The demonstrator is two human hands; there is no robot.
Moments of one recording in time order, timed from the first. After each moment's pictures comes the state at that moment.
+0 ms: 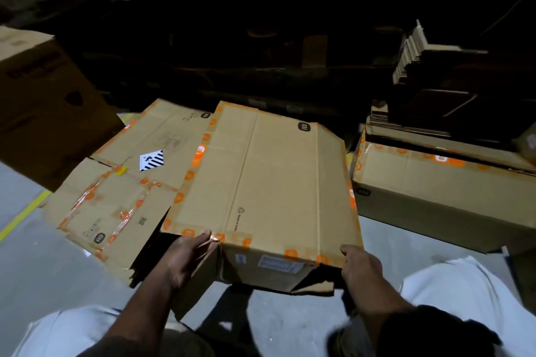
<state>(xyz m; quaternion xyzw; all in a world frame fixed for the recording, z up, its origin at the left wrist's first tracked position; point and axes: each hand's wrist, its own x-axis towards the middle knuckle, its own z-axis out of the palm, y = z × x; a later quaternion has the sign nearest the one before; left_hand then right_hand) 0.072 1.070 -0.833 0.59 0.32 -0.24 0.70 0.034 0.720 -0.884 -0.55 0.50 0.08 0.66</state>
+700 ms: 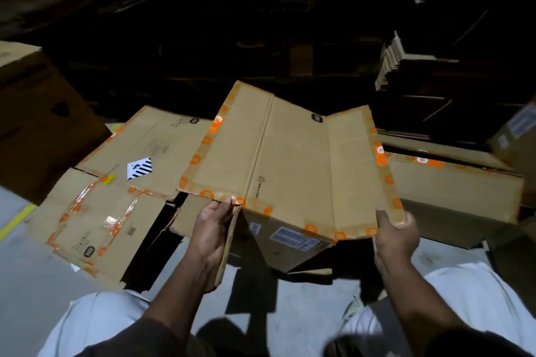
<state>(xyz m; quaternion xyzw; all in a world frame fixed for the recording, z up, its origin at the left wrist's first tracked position) 0.092 0.984 -0.780 0.52 0.16 -0.12 0.83 0.056 0.673 -0.820 -0.62 0.46 -0.24 0.59</state>
